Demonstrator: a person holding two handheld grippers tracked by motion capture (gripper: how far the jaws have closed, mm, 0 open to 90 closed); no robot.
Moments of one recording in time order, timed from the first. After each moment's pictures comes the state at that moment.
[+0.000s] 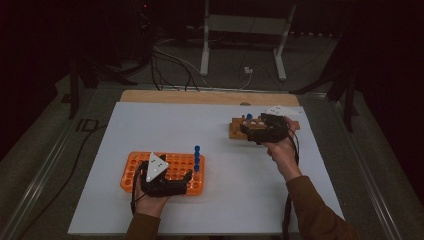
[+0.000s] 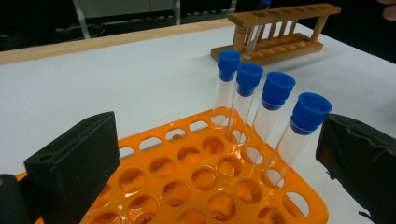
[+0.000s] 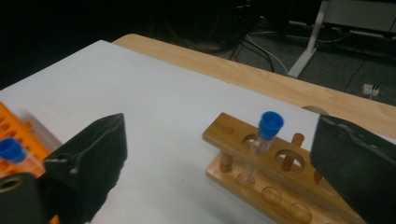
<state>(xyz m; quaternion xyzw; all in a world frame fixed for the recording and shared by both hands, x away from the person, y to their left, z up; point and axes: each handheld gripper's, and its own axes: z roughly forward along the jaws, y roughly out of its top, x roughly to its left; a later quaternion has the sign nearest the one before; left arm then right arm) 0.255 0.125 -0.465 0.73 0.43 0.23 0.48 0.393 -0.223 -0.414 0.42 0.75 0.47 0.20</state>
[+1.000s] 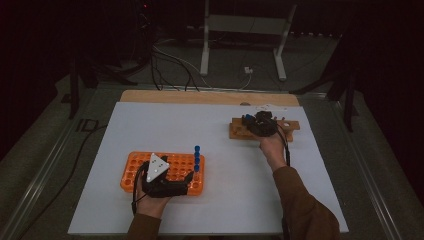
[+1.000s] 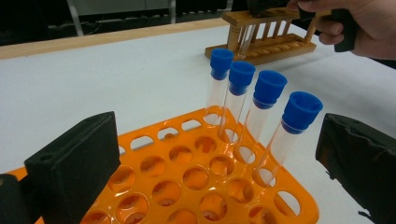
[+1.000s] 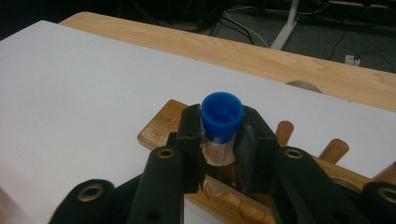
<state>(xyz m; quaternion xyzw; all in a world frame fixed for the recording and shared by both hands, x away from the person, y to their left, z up) 0.254 0.123 -0.466 0.73 0.43 0.22 0.48 0.441 -0.213 -0.461 0.47 0.74 0.43 0.21</state>
